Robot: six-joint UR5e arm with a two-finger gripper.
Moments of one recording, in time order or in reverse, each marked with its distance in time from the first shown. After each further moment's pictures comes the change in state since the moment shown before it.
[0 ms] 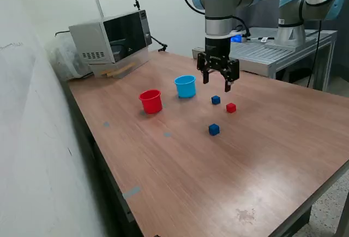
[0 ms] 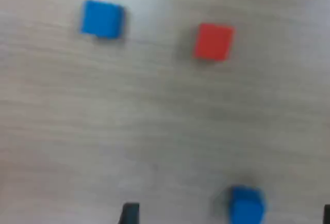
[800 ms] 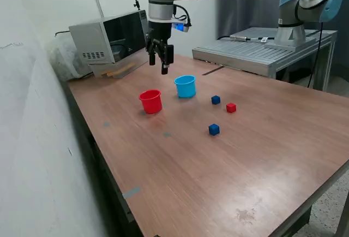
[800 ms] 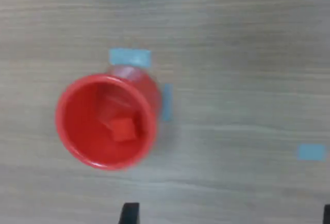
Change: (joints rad) arm -0.204 0.065 -0.263 0.044 -0.060 -0.087
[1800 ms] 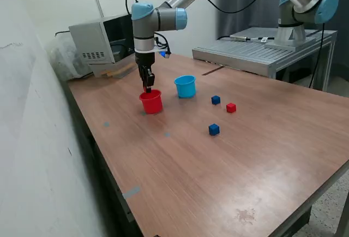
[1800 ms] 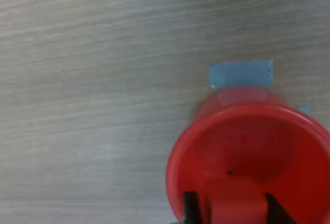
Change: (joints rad) arm -0.156 0.181 -0.060 -0.063 0.004 -0.007
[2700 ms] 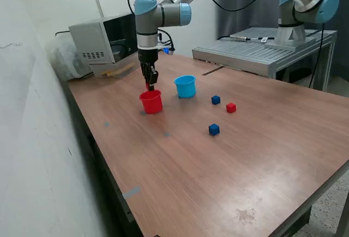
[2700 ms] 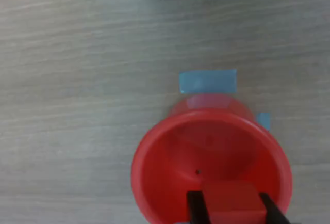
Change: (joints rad) arm 0.027 -0.030 0.018 0.013 0.003 0.007
